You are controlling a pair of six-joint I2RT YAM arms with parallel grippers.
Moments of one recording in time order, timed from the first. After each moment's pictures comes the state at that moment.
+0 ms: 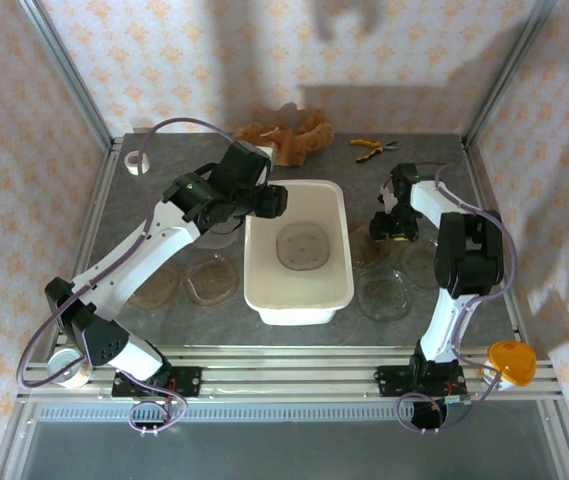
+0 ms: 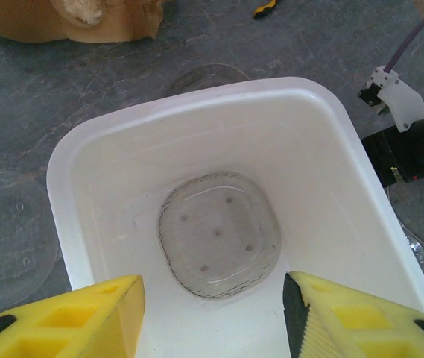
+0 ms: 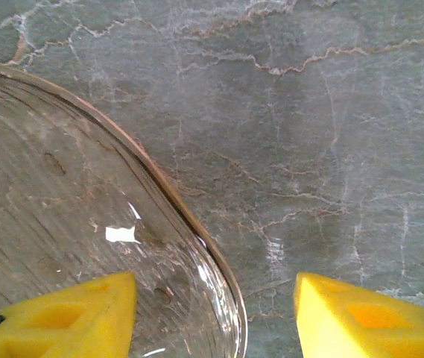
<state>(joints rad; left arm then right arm) -0.65 1.52 1.65 -0.93 -0.11 -0.44 0.05 1.92 1.35 -0.88 -0.12 -0.05</state>
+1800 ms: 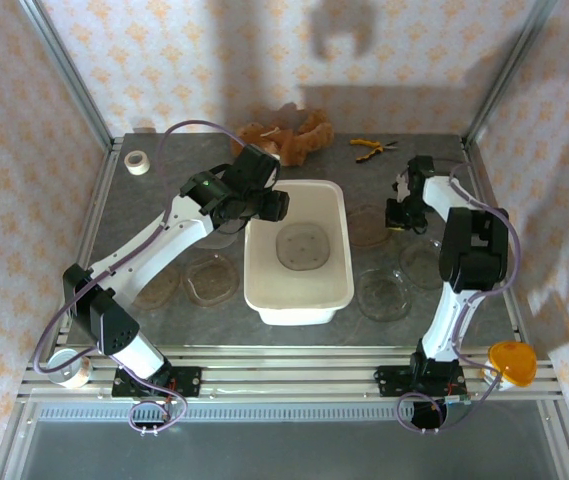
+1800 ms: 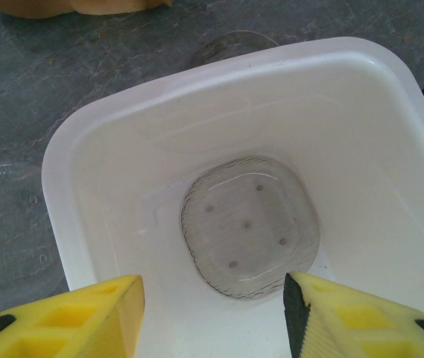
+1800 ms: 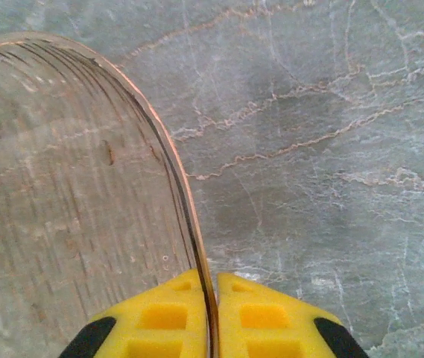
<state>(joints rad) -0.63 1.60 1.63 -0.92 -0.13 -0.39 -0.04 1.95 1.41 -0.82 -0.22 0.05</state>
